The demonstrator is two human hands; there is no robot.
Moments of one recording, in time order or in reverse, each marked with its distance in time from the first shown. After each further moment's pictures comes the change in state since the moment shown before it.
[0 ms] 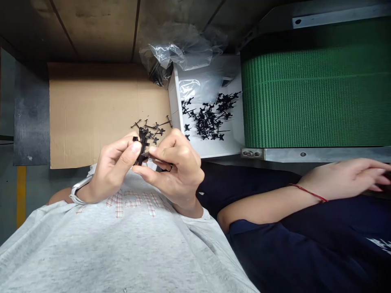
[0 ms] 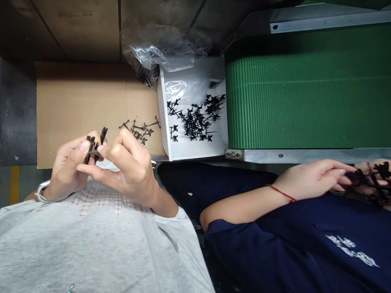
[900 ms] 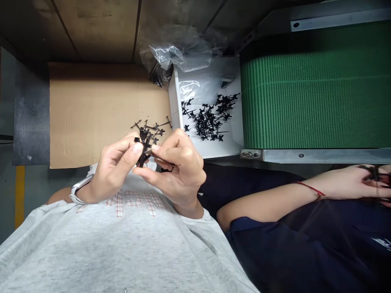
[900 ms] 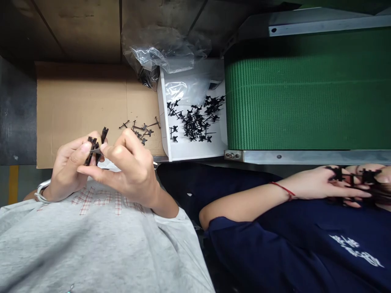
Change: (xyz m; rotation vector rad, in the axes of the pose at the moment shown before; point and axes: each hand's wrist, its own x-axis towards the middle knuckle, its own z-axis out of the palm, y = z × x) left_hand -0.001 -0.002 -0.001 -0.001 -0.041 0.076; right_hand 0.001 -0.002 -0.003 -0.034 -0.017 0.004
